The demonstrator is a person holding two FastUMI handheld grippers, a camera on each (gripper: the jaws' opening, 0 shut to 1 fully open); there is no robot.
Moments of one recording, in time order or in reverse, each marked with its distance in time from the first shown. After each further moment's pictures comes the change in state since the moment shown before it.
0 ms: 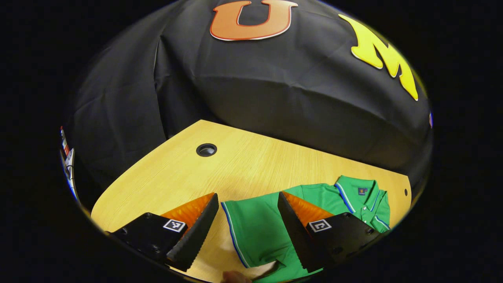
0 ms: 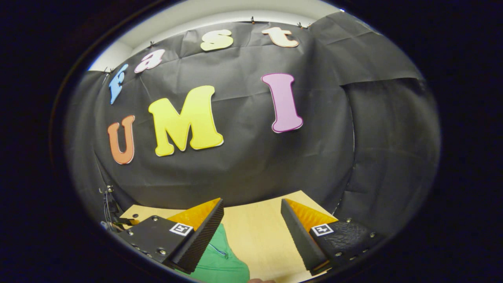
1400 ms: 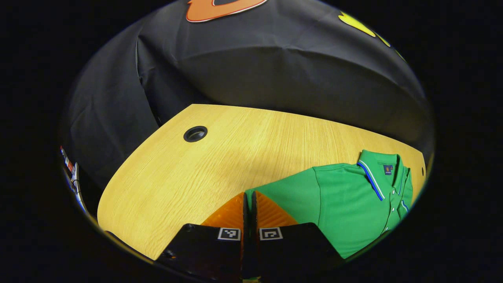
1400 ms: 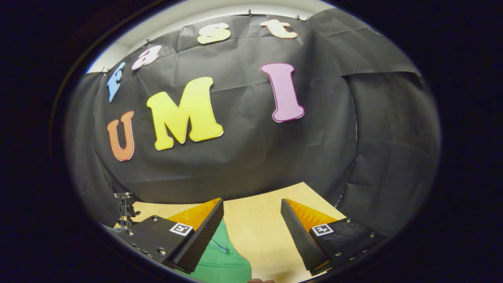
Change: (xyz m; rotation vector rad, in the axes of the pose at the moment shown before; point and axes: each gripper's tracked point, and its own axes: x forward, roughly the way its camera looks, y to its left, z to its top) left arm 0.039 -0.004 -0.028 0.124 0.120 0.032; right arm 0.007 0.001 -0.011 0.016 0.066 0.016
